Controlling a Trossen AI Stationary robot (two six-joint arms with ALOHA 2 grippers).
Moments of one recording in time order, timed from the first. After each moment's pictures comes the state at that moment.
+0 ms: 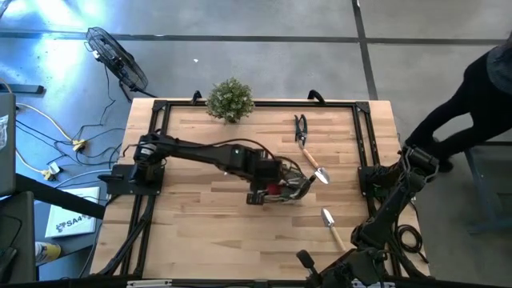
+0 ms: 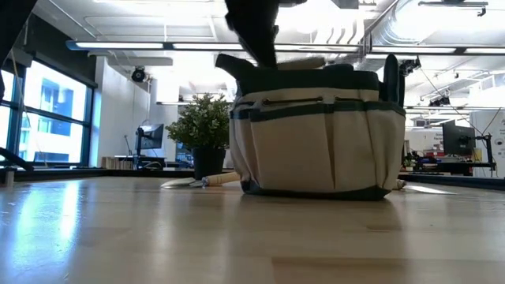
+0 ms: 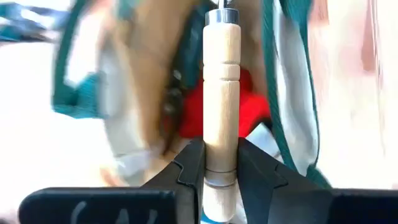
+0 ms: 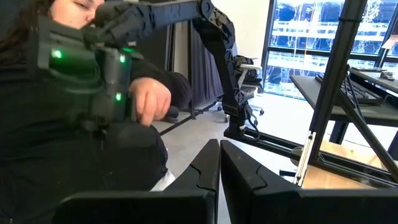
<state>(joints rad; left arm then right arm) -0.13 1.98 1.89 -1.05 -0.14 0.00 0.93 1.71 1.26 0.45 0.31 0.00</state>
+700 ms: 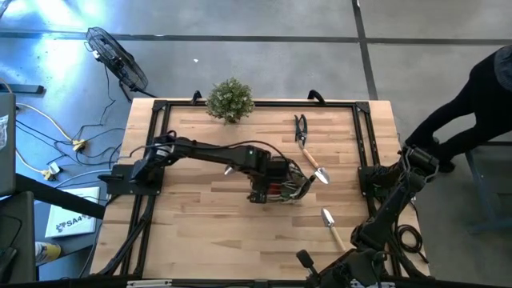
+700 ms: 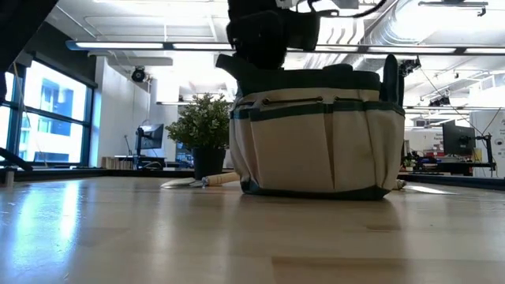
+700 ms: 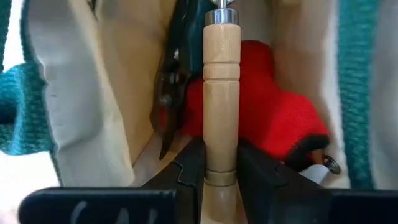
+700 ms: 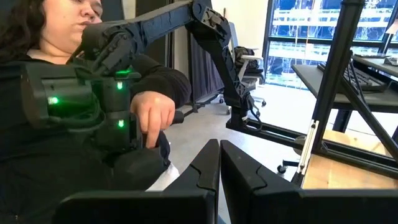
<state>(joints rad) -0.08 2.11 1.93 -1.09 -0.09 0.03 0.93 1.71 1.26 0.41 0.32 0.05</state>
